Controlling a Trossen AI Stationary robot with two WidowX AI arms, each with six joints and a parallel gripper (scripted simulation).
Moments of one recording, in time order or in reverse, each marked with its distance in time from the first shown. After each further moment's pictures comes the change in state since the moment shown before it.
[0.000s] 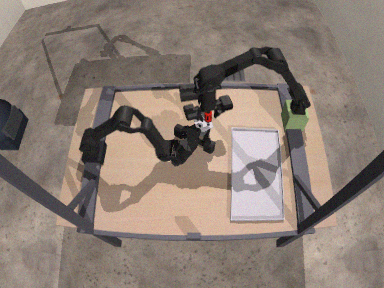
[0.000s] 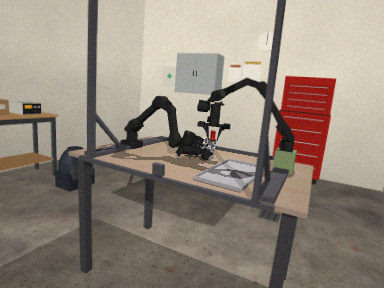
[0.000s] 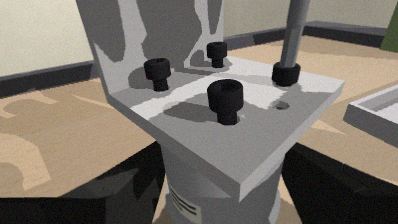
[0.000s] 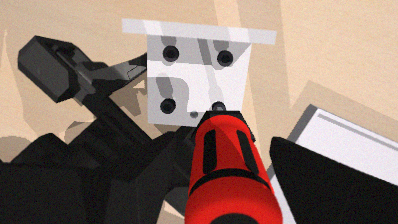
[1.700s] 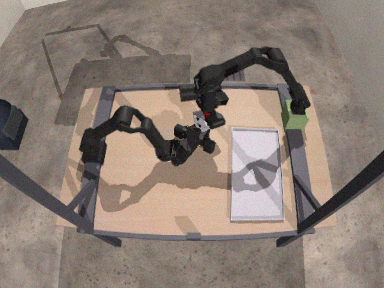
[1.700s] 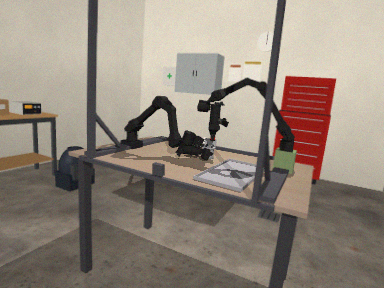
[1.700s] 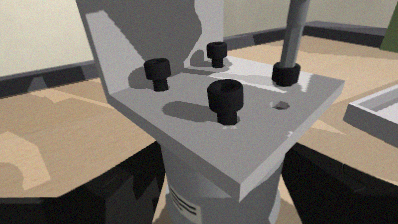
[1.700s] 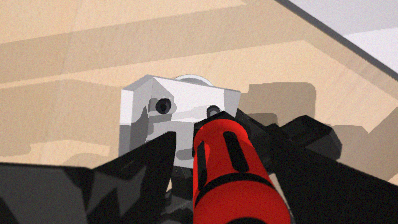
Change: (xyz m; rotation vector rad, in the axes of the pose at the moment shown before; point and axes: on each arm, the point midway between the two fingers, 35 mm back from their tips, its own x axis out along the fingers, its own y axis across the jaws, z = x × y) left arm 0.000 0.000 0.000 0.000 0.000 0.000; right arm 0.000 0.000 0.001 1.472 -0.001 0.005
